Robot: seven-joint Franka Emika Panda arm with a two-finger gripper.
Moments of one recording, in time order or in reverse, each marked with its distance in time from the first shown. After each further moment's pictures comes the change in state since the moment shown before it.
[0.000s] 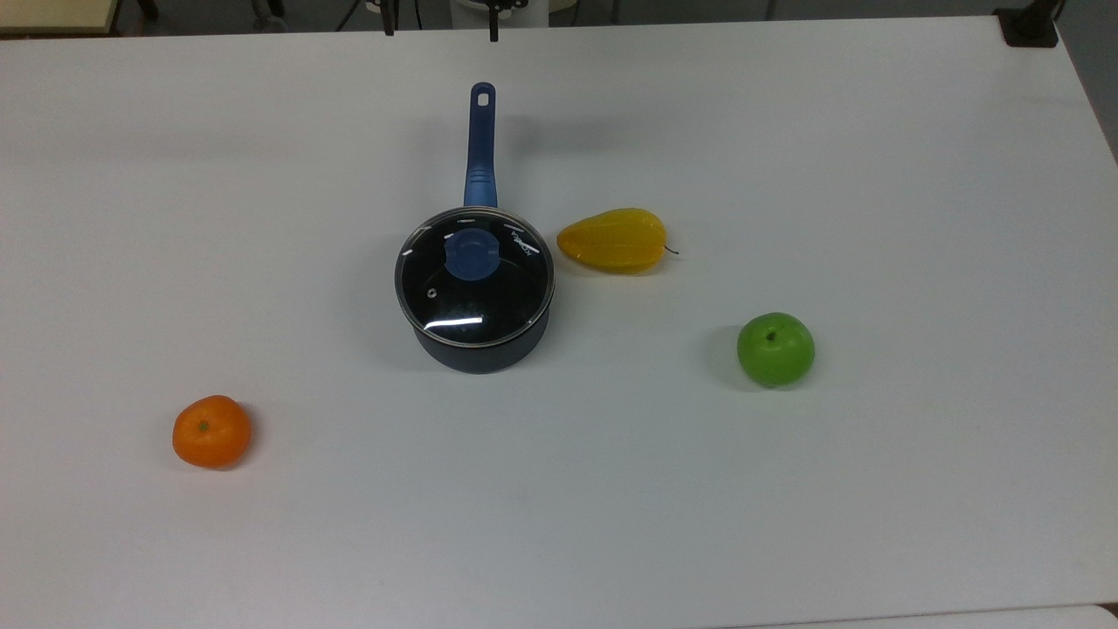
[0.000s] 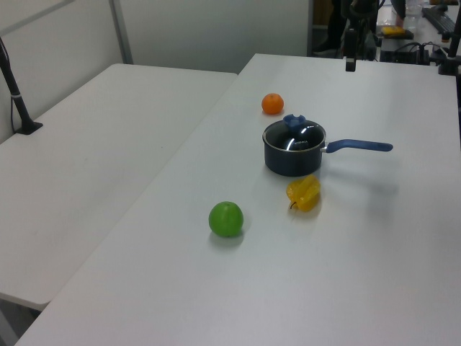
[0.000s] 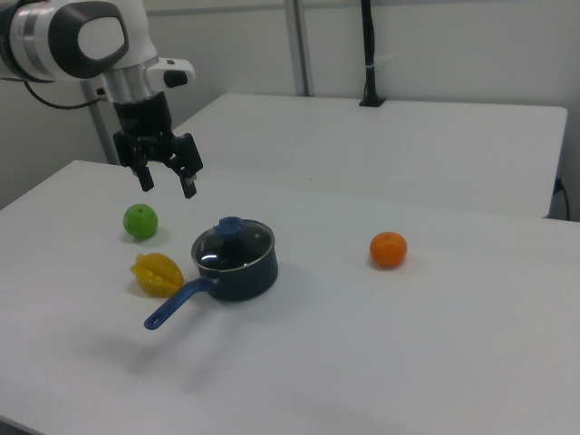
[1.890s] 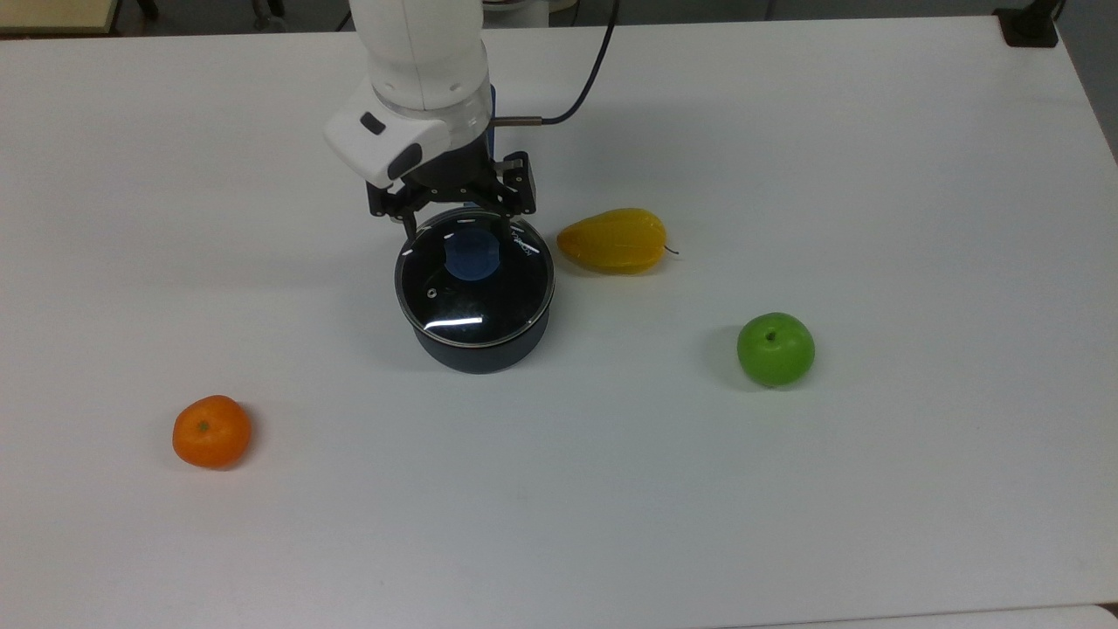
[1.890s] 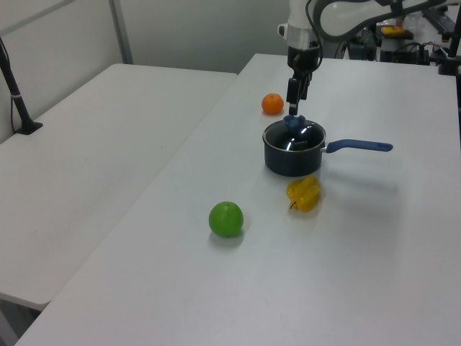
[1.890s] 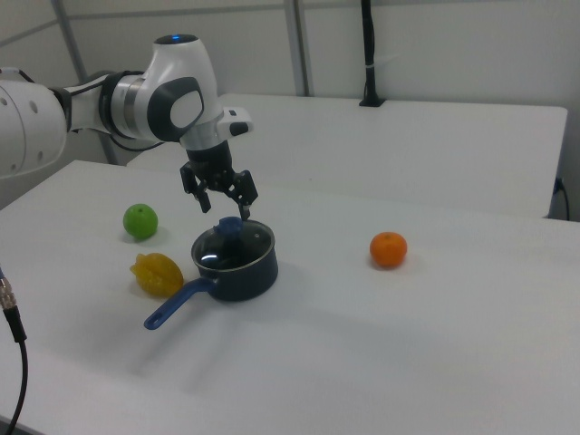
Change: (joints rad) arm -0.012 0.370 0.006 0.148 0.053 0.308 -0.043
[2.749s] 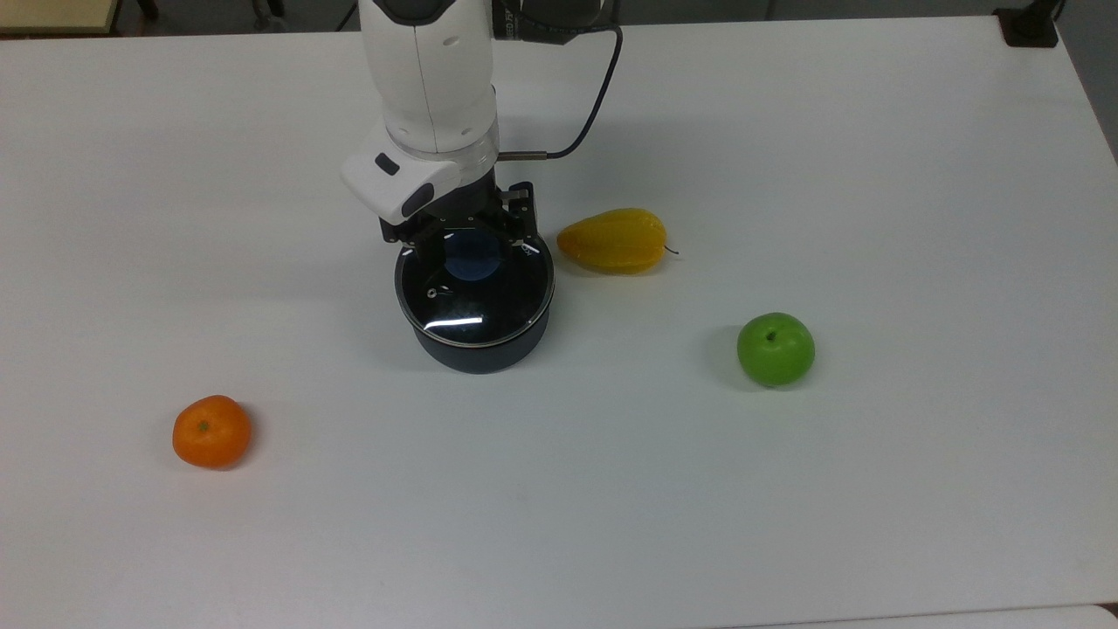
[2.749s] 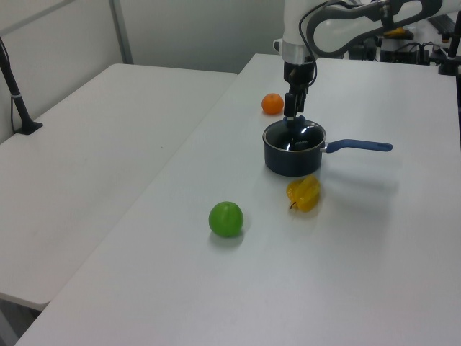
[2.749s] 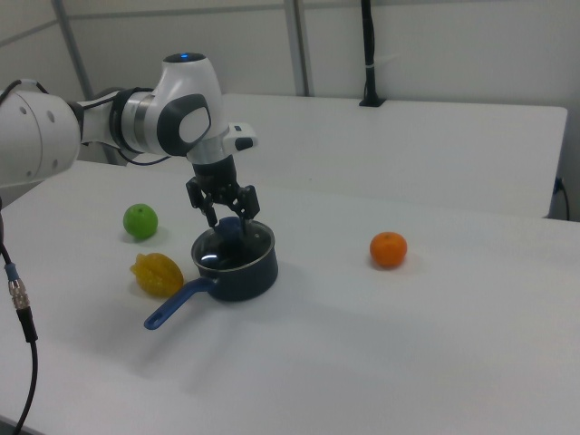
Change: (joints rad) arm 0.005 0.053 0.000 0.001 -0.007 0.028 0.000
